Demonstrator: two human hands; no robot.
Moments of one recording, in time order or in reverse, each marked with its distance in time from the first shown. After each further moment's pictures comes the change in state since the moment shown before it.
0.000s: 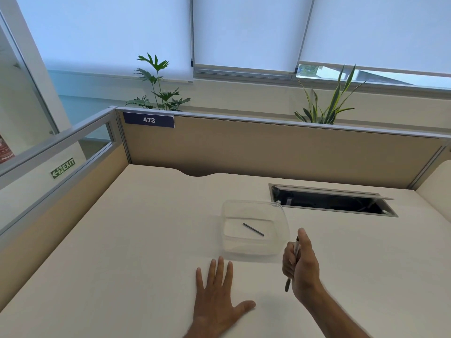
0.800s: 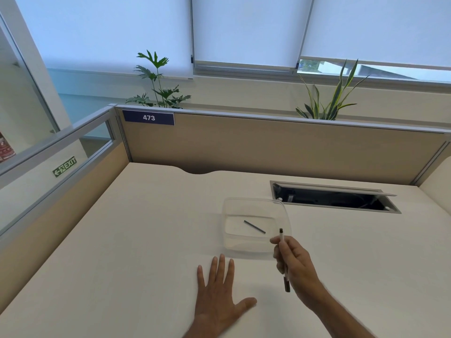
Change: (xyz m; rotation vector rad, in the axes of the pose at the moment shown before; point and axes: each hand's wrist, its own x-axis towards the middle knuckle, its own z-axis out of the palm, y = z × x) left_hand 0.000 0.003 -0.002 0.105 0.105 -0.017; right_hand 0.001 0.021 -0.011 -0.235 -0.212 -0.234
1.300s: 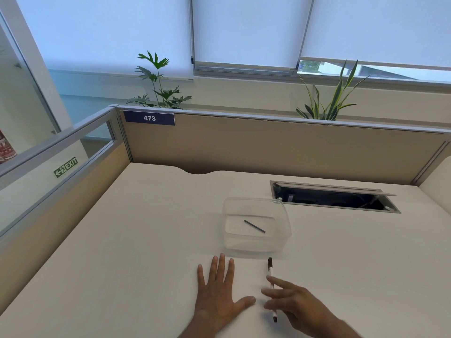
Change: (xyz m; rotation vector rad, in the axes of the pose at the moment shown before) left_hand 0.002 -0.001 -0.005 0.008 0.002 0.014; right_hand -0.038 0.052 -0.038 -0.983 -0.514 -0.656
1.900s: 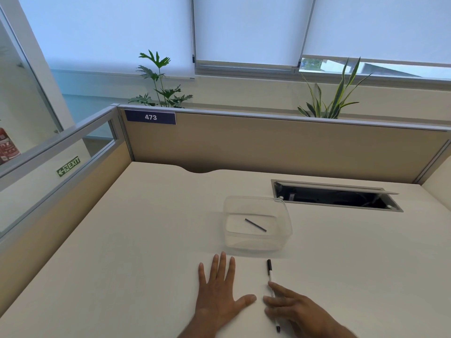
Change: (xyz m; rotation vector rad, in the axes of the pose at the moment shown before) left_hand 0.000 0.001 -0.005 0.017 -0.112 0.006; right_hand -0.011 0.008 0.008 -0.070 -0.106 -0.100
